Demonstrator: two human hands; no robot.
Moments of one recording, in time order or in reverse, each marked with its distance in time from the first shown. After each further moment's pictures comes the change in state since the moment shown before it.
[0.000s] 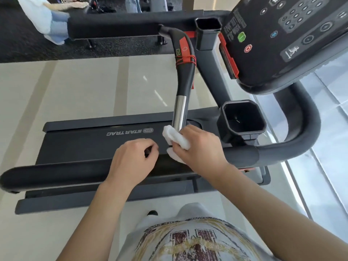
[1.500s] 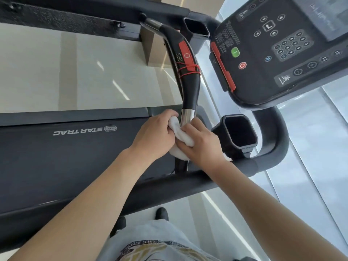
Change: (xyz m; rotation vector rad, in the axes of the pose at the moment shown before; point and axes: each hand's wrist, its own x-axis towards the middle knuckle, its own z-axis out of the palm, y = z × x) left_hand 0.131 -0.024 0.017 -0.426 -0.254 0.131; right_hand 0.059 0.002 0.037 -0.208 -0.012 0.062
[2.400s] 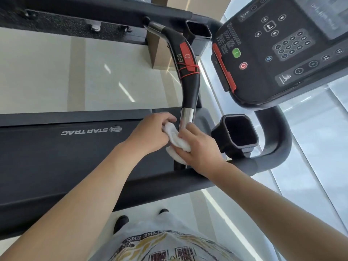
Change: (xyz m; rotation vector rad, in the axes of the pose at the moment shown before) left_hand 0.003 -0.008 -0.010 -0.003 -0.139 -0.066; right_hand -0.012 -0.005 -0.007 0.096 -0.093 -0.082
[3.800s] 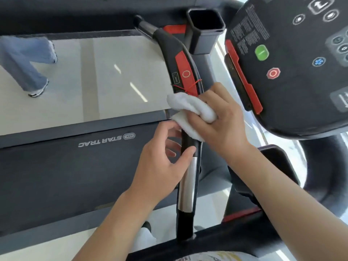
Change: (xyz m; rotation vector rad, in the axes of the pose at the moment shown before) left_hand 0.064 0.041 0.009 -0.332 0.253 0.022; right_hand 0.154 0.087 -0.025 0.282 0.196 0.169
